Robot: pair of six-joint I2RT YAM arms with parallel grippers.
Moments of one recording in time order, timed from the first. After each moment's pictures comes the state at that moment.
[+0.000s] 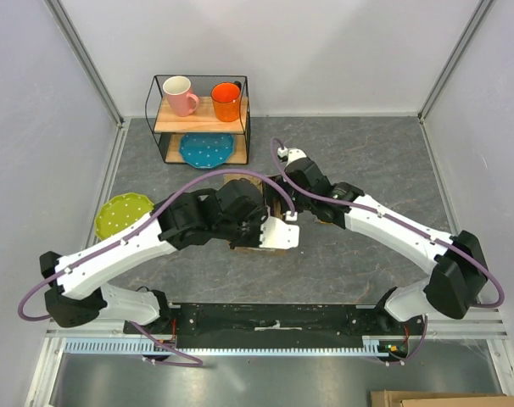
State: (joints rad) left arm -1.13 1.30 1.47 -1.02 0.00 0.64; right arm 0.78 1.45 1.17 -0.43 0.06 0.49
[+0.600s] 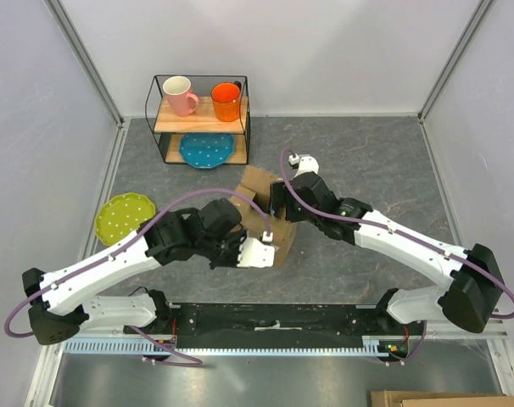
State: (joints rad) left arm -1.07 1.12 1.23 -1.02 0.23 0.64; right arm 0.85 1.33 1.05 -0.38 0.24 0.54
